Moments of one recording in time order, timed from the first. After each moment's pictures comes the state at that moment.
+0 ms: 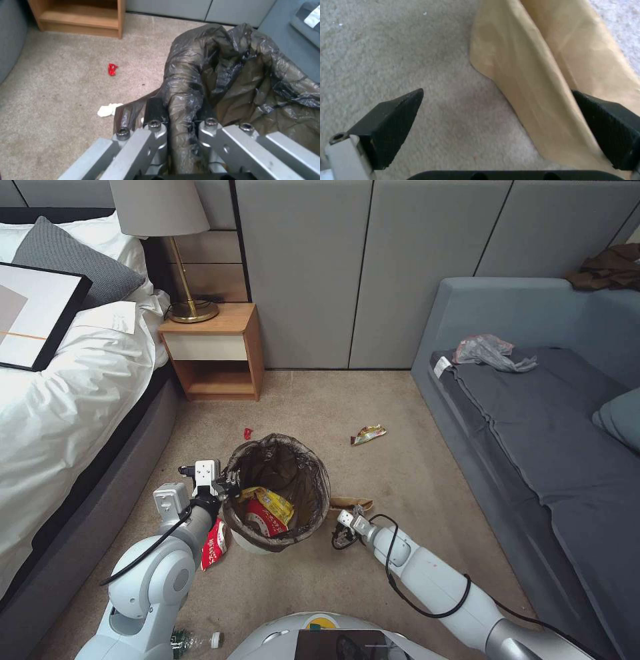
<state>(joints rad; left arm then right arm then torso) 1.52 -1.35 -0.58 -2.38 -0.51 0.74 -0.18 -0.88 1.15 -0.25 1.15 -0.03 -0.25 -0.17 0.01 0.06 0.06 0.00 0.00</state>
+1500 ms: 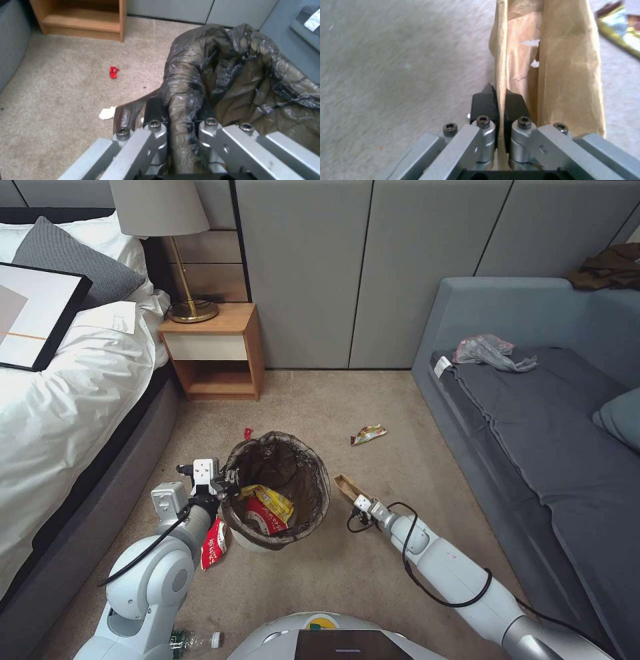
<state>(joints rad) 1.52 -1.36 -0.58 -2.39 -0.51 0.74 -0.18 -0.90 1.08 -0.14 1.22 0.00 -0.23 -0.16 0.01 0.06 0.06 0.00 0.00</state>
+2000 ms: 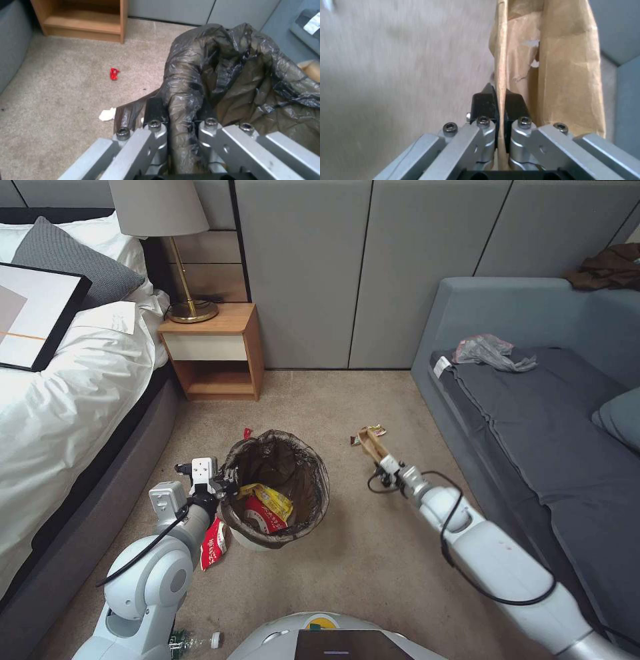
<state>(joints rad) 1.51 -1.35 -0.58 -2.40 -0.53 0.74 -0.21 -0.98 0.90 0.12 1.69 0.21 -0.40 -0.12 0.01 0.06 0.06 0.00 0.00</state>
